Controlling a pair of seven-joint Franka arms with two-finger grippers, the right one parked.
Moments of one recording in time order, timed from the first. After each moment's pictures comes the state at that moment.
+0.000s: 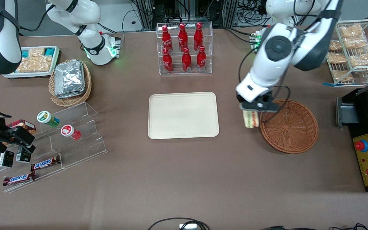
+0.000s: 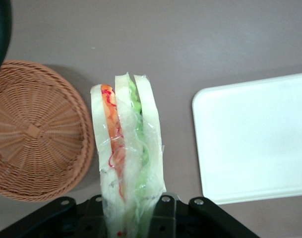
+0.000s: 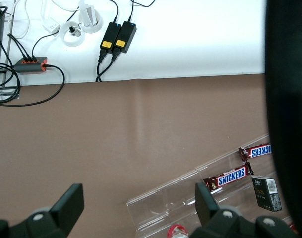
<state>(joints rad) 0.07 0.04 -0.60 -1.98 0.06 1.99 -0.41</state>
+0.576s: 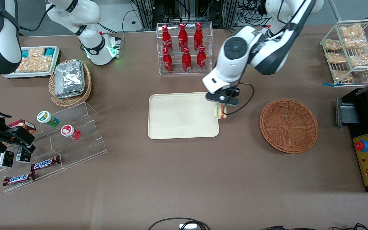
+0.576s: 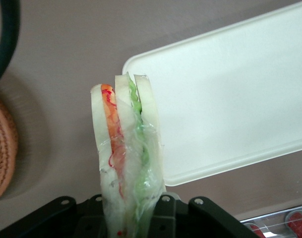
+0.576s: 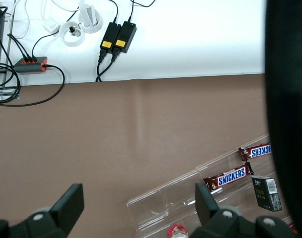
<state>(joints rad) -0.08 0.18 -0.67 -1.98 0.10 2.06 -0.52</state>
